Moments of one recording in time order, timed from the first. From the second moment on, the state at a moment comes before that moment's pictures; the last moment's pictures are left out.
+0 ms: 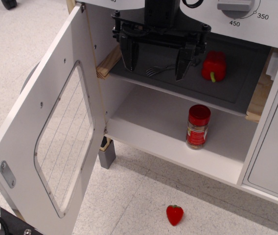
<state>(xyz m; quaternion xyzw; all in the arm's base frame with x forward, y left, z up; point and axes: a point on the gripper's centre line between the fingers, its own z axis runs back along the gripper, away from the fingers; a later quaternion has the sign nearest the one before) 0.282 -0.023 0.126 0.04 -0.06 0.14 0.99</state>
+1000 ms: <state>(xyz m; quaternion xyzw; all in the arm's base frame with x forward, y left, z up) 0.267 0.088 0.139 0.09 -0.06 0.09 0.99</state>
